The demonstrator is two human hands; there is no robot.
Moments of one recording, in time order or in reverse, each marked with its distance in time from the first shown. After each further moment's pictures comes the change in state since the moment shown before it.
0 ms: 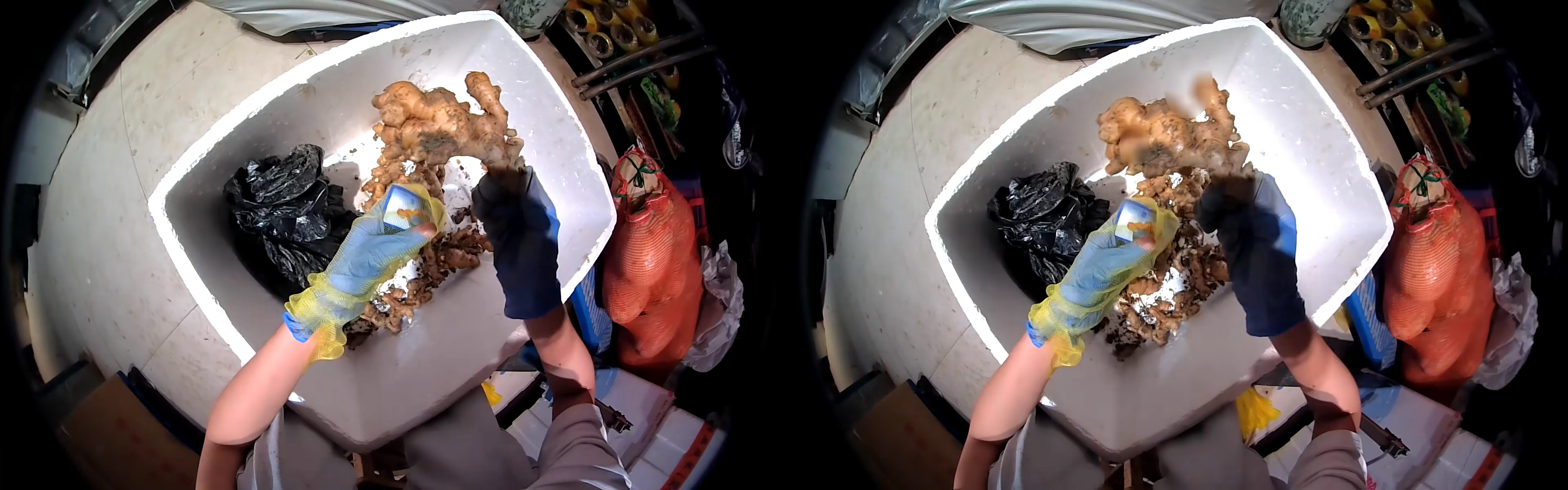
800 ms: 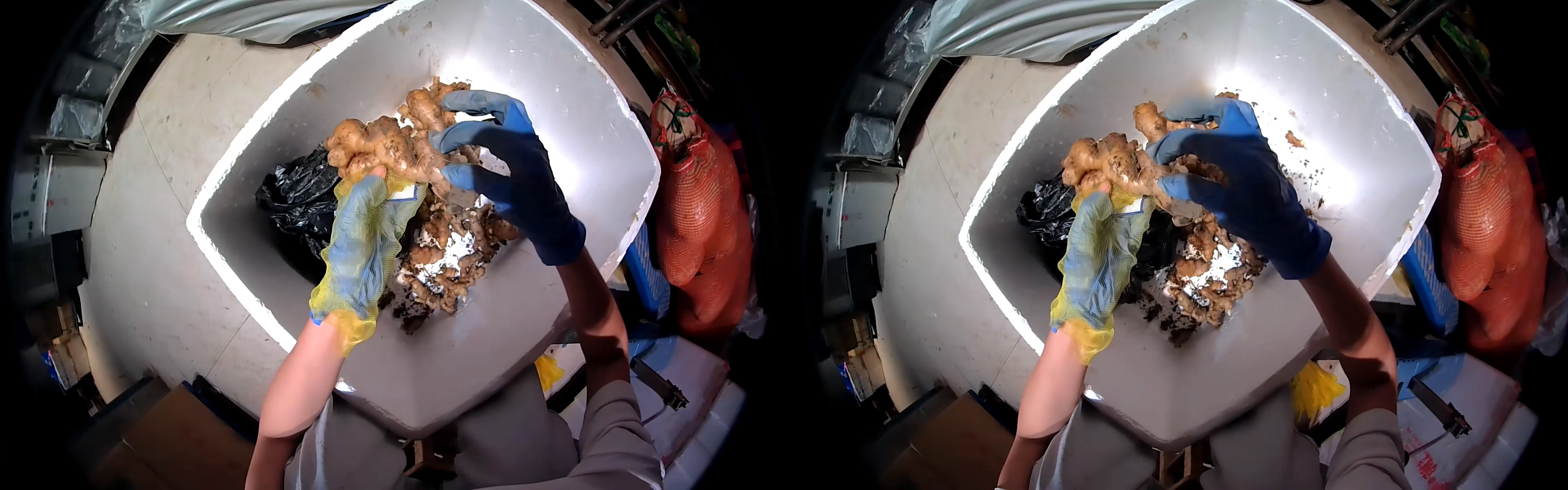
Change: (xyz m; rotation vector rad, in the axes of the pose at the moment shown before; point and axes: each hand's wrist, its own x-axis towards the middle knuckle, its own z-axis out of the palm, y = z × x) left_hand -0.008 0.007 -0.014 -0.356 0.203 0.211; right_hand 0.026 0.006 0.015 -1.137 -0.372 -0.593
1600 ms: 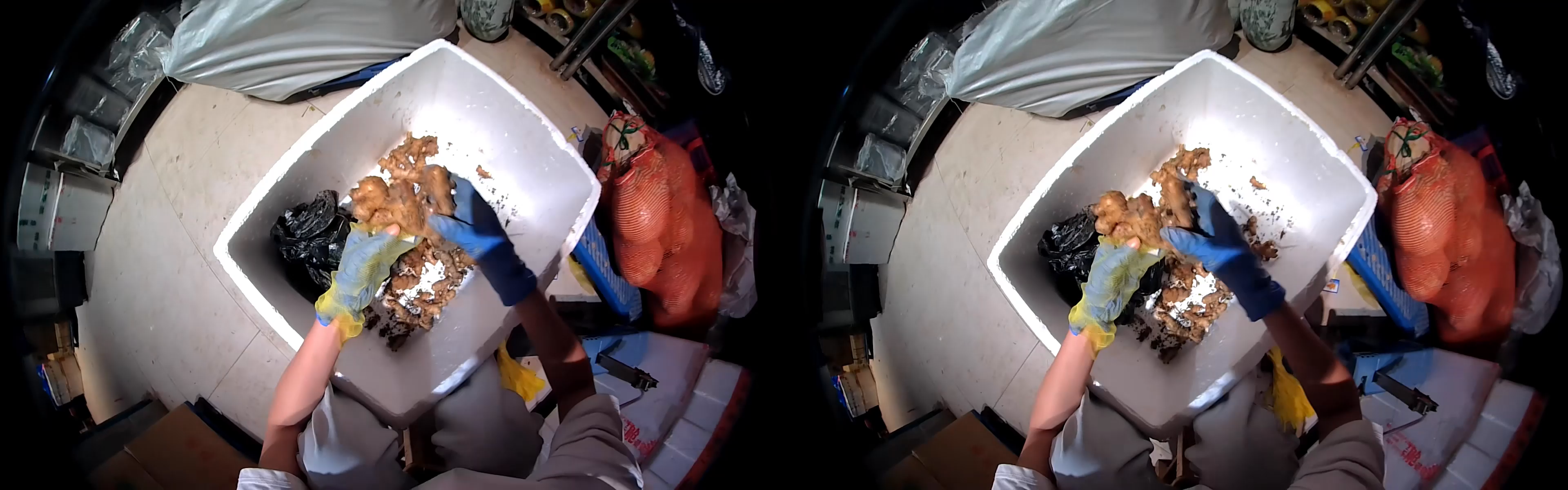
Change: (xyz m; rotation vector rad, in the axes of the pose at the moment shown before) left_hand -0.011 0.010 0.034 0.260 -0.324 -0.067; right_hand -0.025 -0.034 -0.018 0.478 0.123 0.485
